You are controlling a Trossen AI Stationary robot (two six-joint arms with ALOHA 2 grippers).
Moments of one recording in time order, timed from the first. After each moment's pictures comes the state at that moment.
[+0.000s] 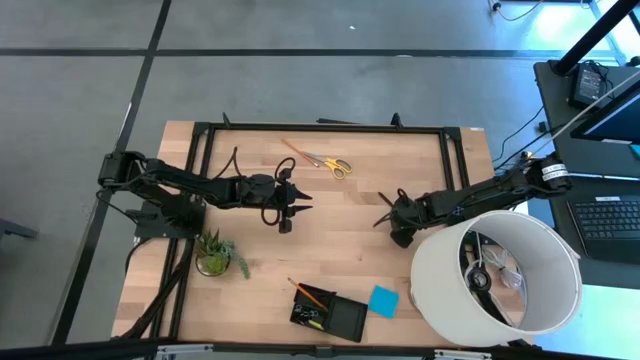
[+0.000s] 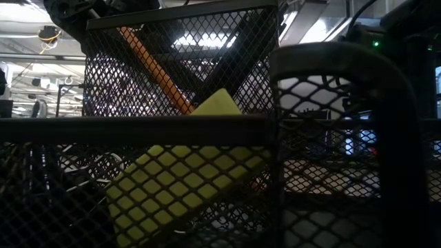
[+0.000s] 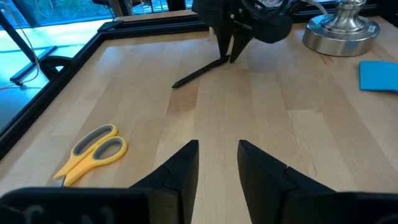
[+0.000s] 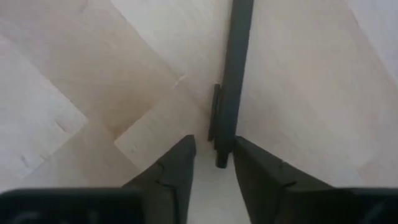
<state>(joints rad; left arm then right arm) 0.05 1.40 0.58 0.41 -0.08 0.09 0.13 1.34 0.52 -0.68 0.20 0.82</state>
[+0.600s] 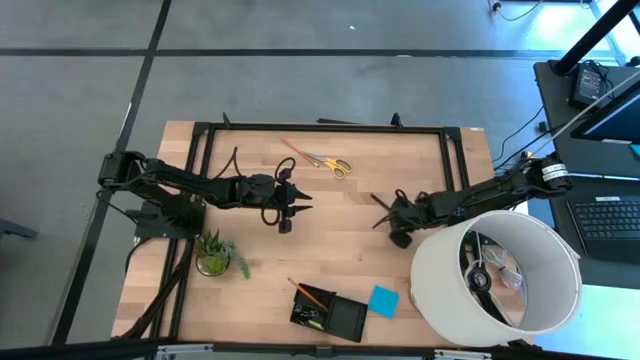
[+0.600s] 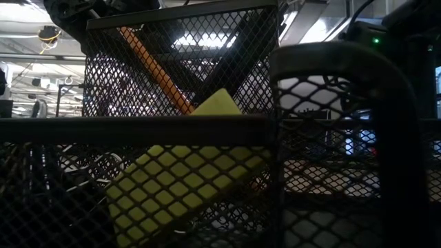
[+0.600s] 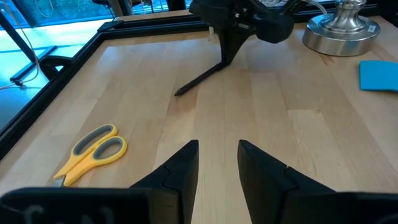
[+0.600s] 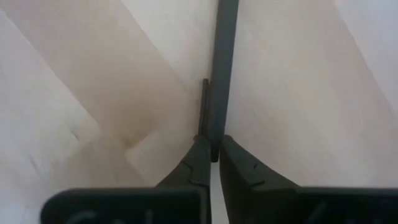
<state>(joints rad) 0.05 1.40 0.58 0.41 -0.08 0.09 0.13 1.34 0.51 -0.61 0.24 0.74</state>
